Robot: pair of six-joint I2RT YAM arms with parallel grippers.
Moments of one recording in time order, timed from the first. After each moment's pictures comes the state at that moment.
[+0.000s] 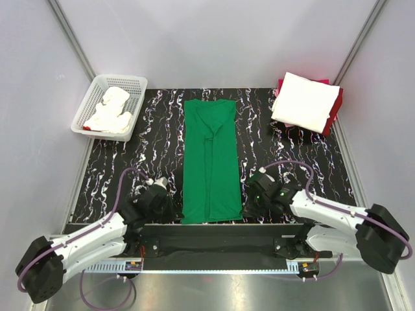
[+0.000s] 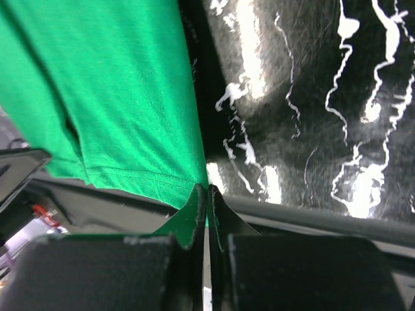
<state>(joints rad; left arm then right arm) -0.77 0.75 0.21 -0.35 0.09 -1.04 0.84 1.13 0.51 -0.45 -0.06 1.16</state>
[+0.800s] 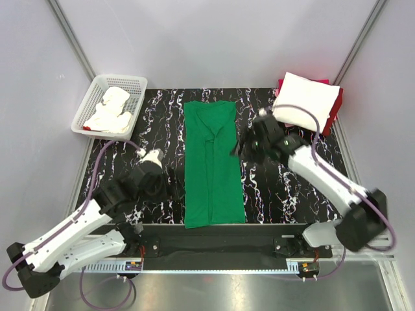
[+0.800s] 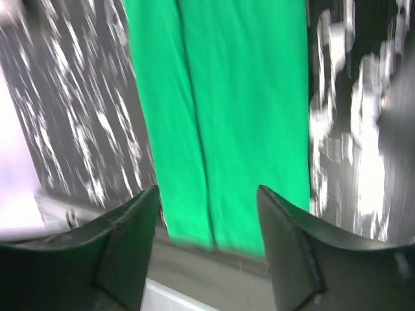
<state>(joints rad) -0.83 0.74 0.77 -0.88 -0.10 -0.88 0.62 1.25 1.06 -0.65 -0.04 0.86</state>
